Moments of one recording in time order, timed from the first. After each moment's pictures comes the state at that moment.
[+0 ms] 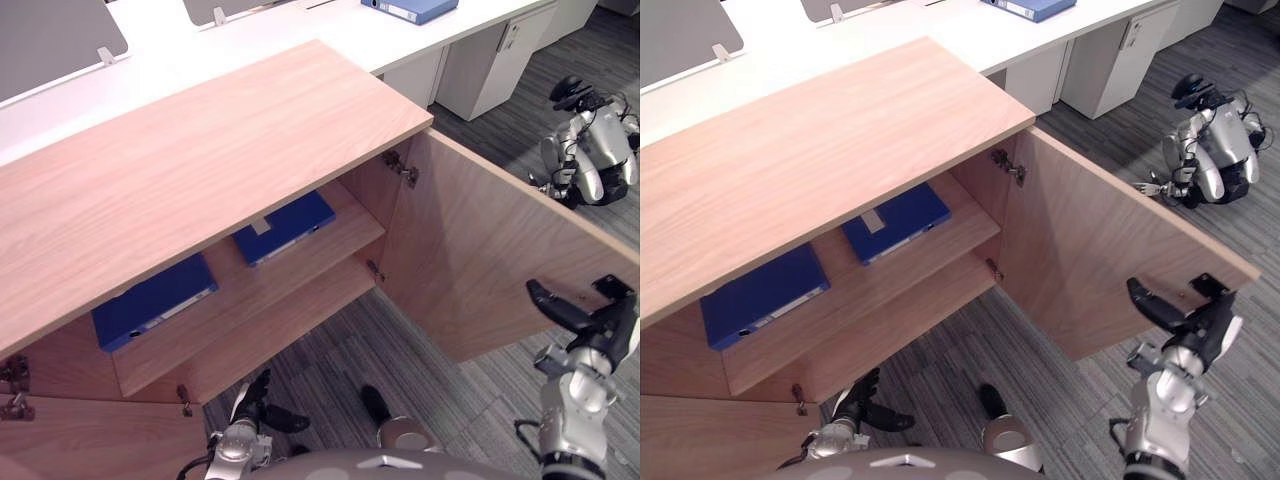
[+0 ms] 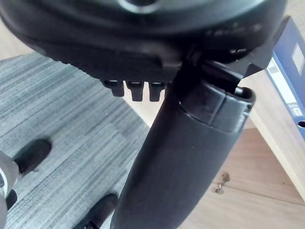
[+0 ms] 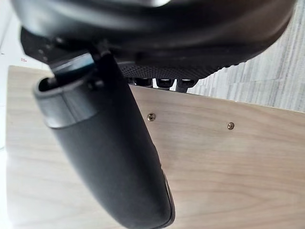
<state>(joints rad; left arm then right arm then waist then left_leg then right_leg) 0.10 0.09 -0.05 0.99 0.09 -0.17 0.08 0.20 -0.13 -0.44 0.15 0.28 -0.18 -0.28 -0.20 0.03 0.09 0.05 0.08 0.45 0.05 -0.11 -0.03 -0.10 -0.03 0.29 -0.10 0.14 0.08</state>
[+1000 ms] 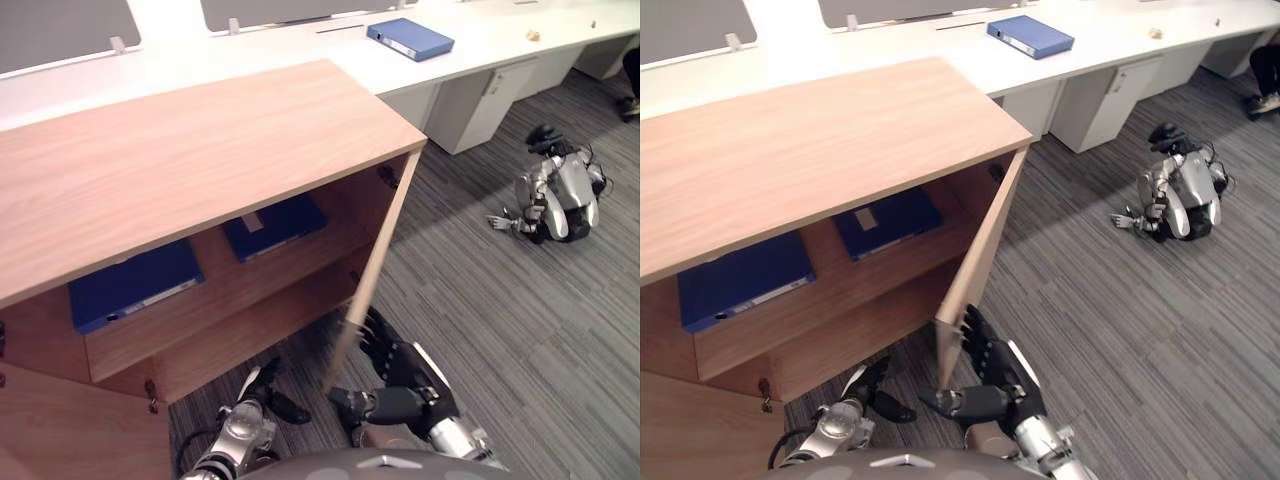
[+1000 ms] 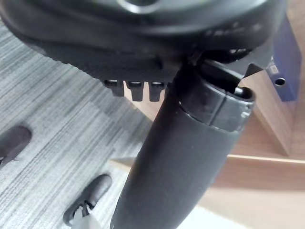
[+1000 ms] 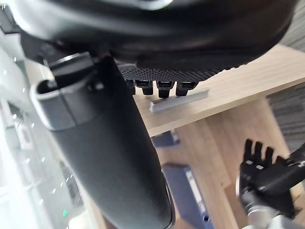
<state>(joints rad) -0.02 0.14 -0.18 1.06 0.13 -0.14 0.08 0.66 -0.29 0.38 -0.36 0.36 -0.10 0.20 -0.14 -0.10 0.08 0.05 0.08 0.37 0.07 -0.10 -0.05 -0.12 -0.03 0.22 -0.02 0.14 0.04</state>
